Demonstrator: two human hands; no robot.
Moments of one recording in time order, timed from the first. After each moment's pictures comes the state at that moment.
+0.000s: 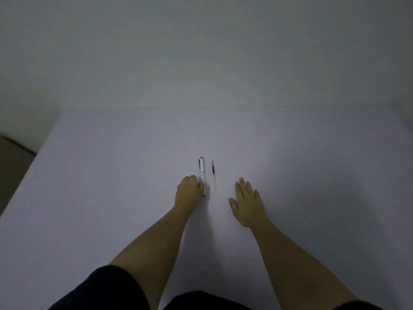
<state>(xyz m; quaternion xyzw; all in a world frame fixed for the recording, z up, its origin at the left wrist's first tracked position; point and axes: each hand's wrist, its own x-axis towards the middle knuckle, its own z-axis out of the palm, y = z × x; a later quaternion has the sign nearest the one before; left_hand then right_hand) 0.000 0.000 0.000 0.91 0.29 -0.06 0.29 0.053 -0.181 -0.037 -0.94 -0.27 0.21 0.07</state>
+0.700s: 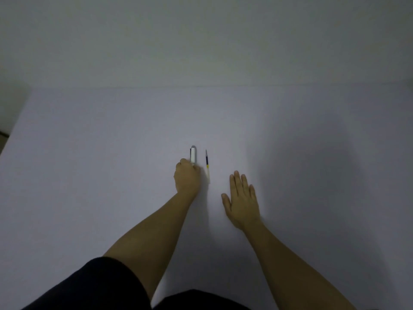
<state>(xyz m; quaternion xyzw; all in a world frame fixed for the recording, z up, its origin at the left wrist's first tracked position) 0.049 -0.008 -0.014 0.83 0.44 -0.02 0.34 0.051 -0.183 -0.070 -0.95 -0.26 0.16 0.12</state>
